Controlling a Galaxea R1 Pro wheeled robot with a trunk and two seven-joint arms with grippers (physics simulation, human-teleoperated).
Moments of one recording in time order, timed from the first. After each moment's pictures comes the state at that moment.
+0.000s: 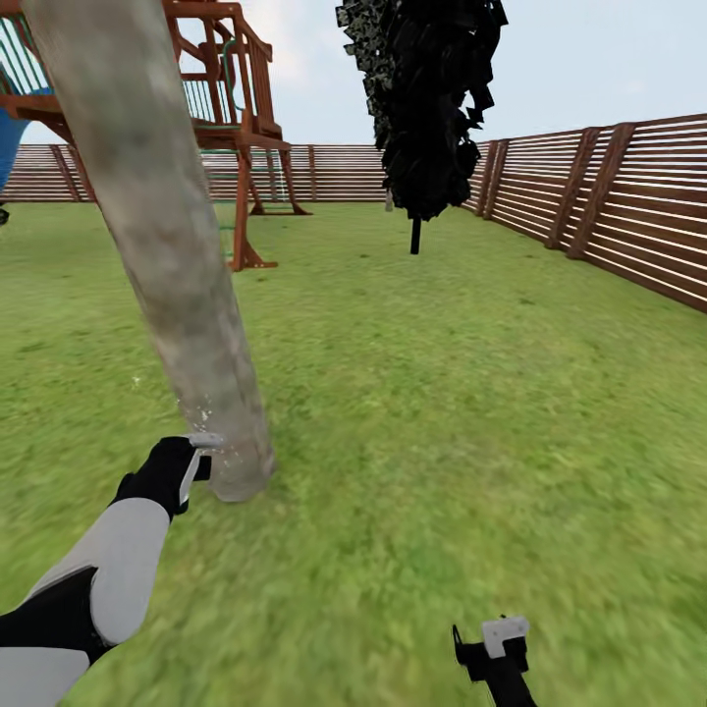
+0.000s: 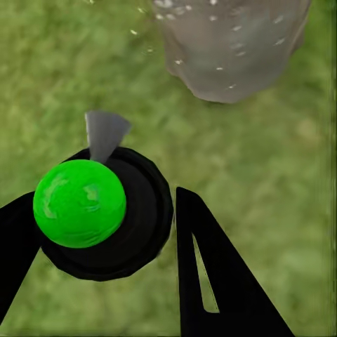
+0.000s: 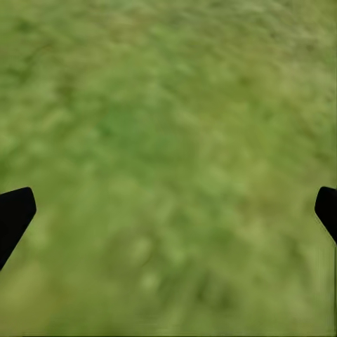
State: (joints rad) left arm -1.00 0.03 0.44 -0.51 -0.47 0.68 0.10; right arm -0.46 -0.01 0.09 -0.08 0.18 -0.58 -0.19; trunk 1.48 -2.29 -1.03
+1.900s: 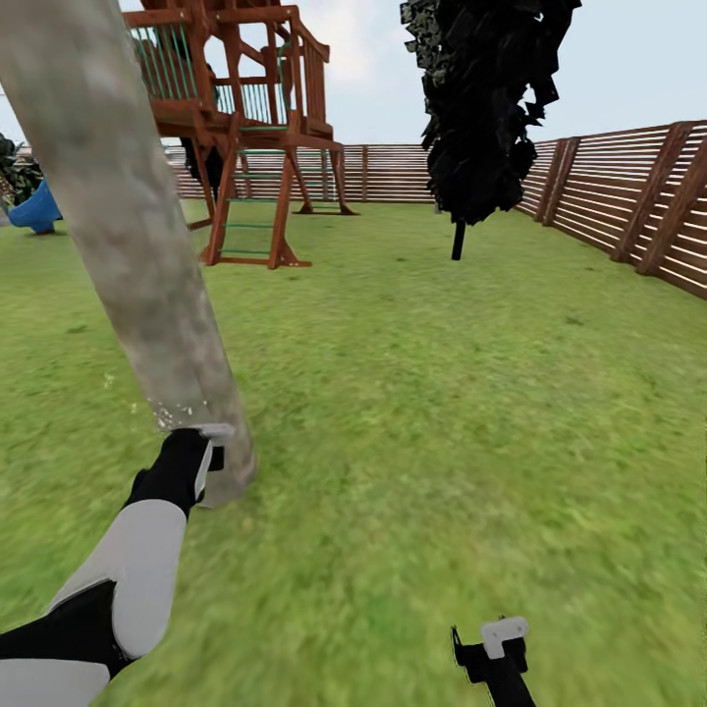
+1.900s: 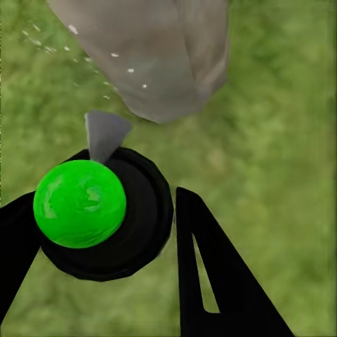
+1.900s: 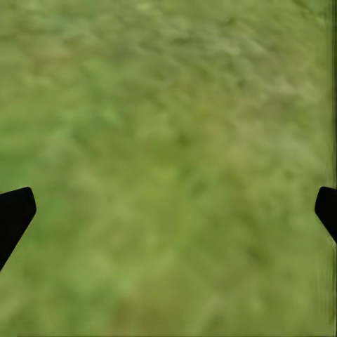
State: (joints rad) left arm -0.97 -0.05 0.44 -0.66 -0.47 0.75 0.09; right arm -0.46 -0.01 0.09 -0.08 0.18 -0.57 -0.19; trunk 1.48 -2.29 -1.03
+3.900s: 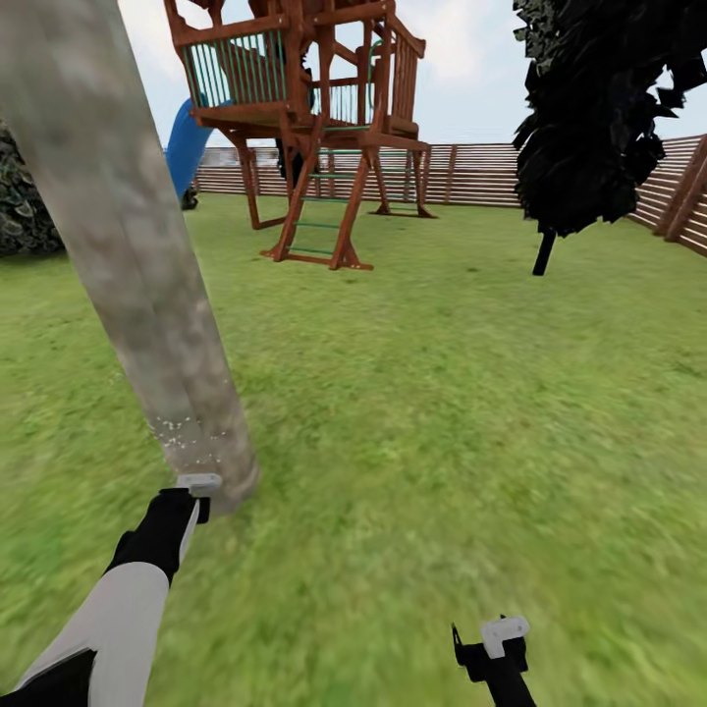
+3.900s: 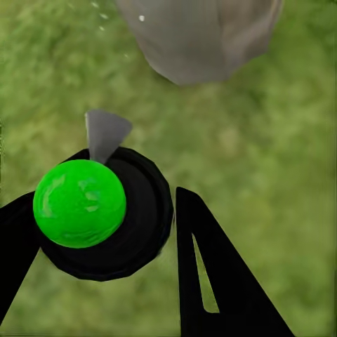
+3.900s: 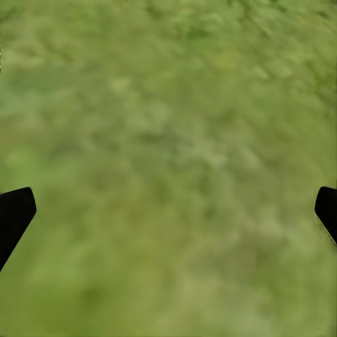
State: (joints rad) left arm -0.78 -0.01 0.45 -0.66 -0.46 0.60 0.10; right arm -0.46 -0.01 0.09 -0.08 0.18 -0.58 -0.19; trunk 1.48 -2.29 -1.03
